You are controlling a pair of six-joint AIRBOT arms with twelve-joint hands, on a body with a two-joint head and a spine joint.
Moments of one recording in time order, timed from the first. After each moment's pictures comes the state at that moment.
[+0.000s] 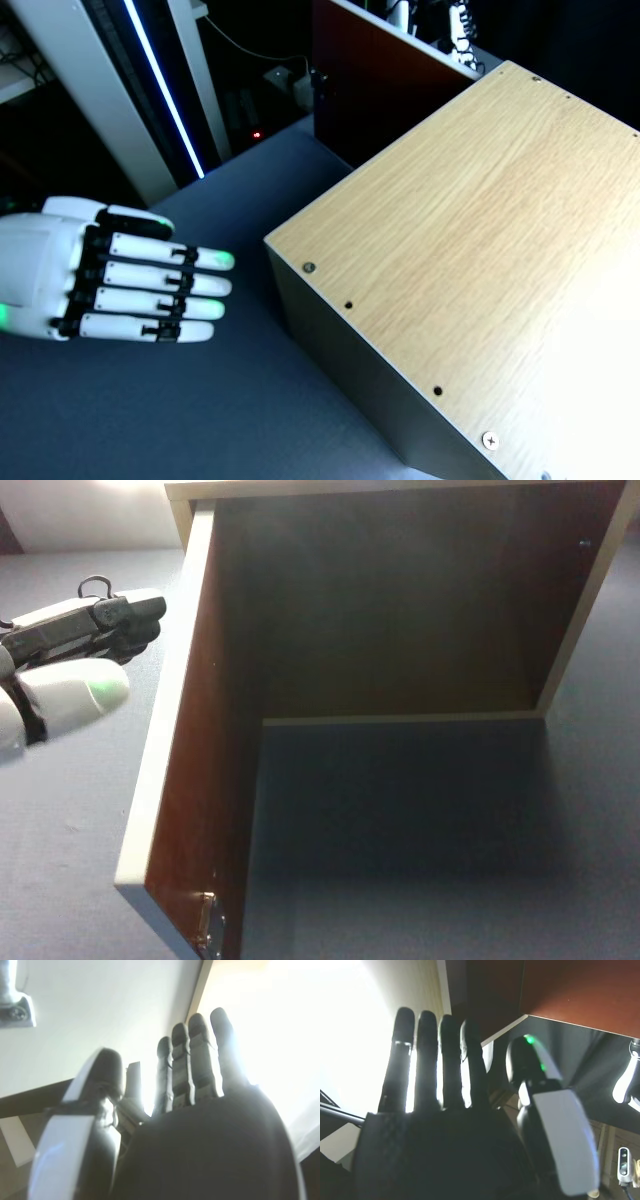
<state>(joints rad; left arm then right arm) 1.09 -0.63 0.81 -0.15 -1.19 0.01 -1.22 -0.84 1.10 0.12 1.44 -0.45</state>
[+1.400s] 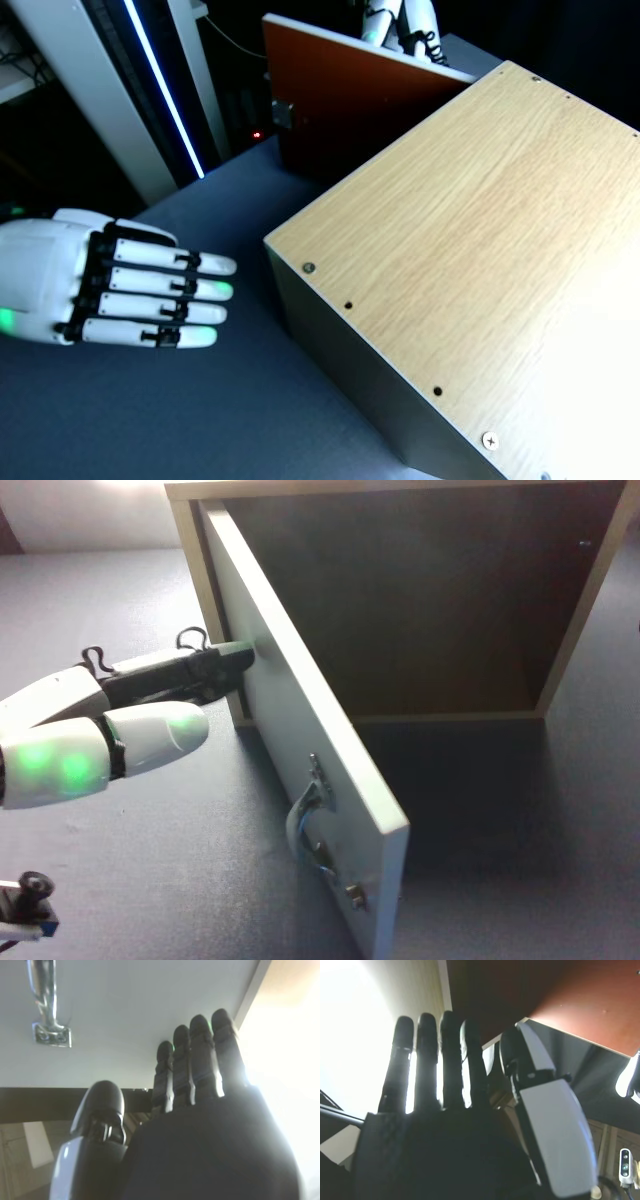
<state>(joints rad) 0.98 -0.76 0.87 0.01 -1.07 0.01 -1.22 -0.86 1.11 0.12 1.44 -0.44</state>
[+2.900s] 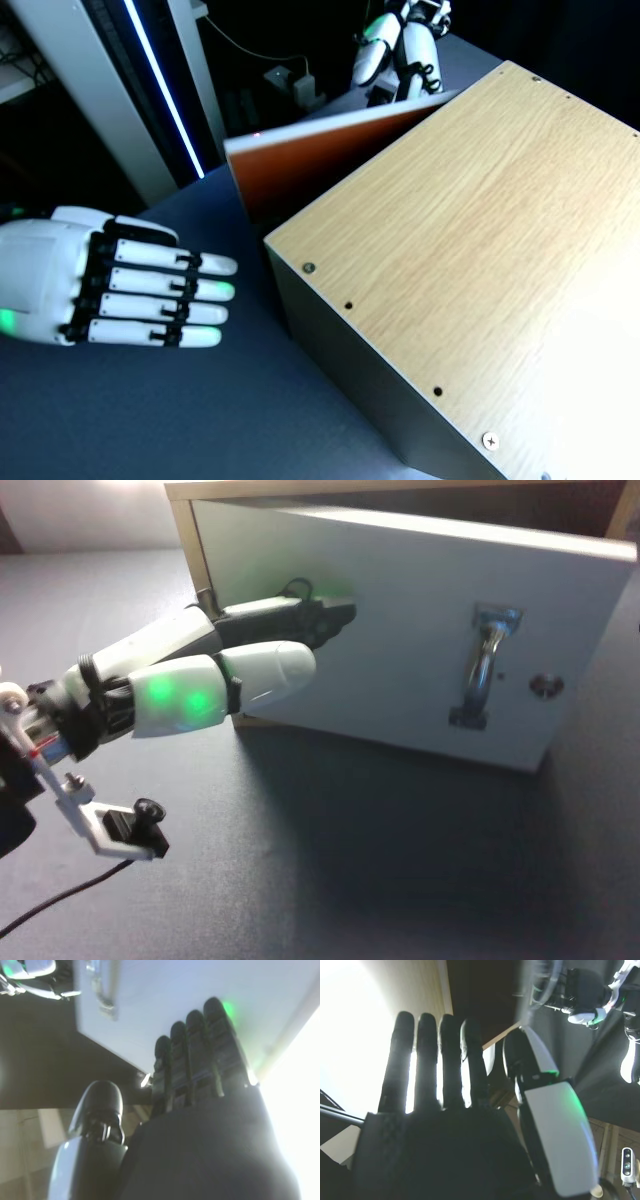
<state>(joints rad) 0.70 -0.95 1.02 0.10 -0.91 0.01 -1.22 -0.86 1.12 0.12 1.44 -0.43</state>
